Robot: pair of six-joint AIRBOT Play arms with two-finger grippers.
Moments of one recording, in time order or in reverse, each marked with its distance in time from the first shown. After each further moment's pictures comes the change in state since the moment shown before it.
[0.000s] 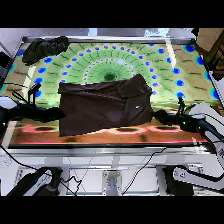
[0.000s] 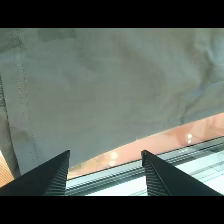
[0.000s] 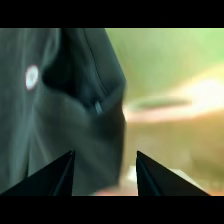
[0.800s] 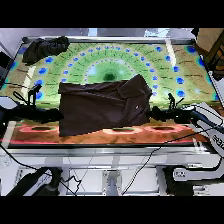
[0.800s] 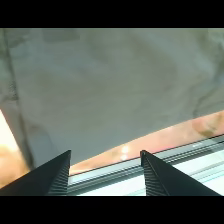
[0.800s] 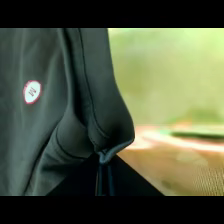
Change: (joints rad) left arm 0.019 0.000 -0.001 0.064 -0.010 0.019; right arm 0.102 -0.179 0.145 -0.163 0.038 0.124
